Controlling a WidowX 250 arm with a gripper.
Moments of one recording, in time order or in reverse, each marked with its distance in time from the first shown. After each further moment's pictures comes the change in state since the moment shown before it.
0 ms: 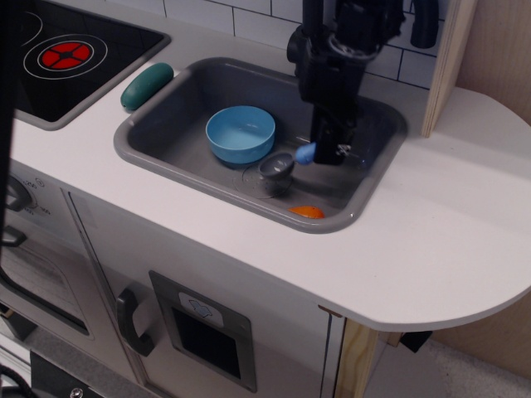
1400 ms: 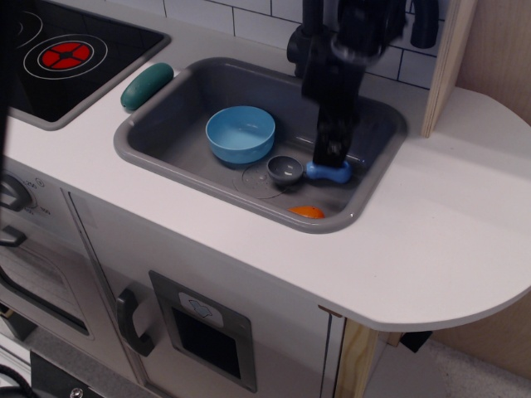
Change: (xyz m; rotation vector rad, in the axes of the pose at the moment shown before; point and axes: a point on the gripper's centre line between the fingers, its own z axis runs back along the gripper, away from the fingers) arm 0.006 -0.014 0.017 -0.121 0.032 -0.198
